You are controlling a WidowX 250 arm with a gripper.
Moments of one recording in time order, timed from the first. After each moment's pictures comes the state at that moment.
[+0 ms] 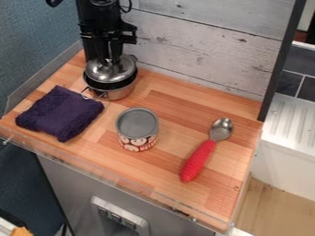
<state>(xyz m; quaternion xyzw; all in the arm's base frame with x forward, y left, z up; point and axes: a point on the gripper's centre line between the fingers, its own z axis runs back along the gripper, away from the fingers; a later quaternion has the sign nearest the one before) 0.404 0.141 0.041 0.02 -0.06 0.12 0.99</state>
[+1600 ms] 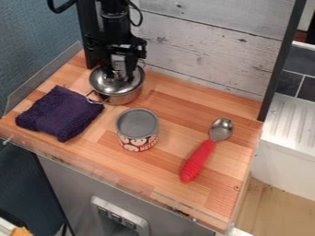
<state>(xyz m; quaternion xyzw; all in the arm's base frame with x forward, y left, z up) 0.382 0.111 0.044 0.01 -0.04 0.10 0.99</state>
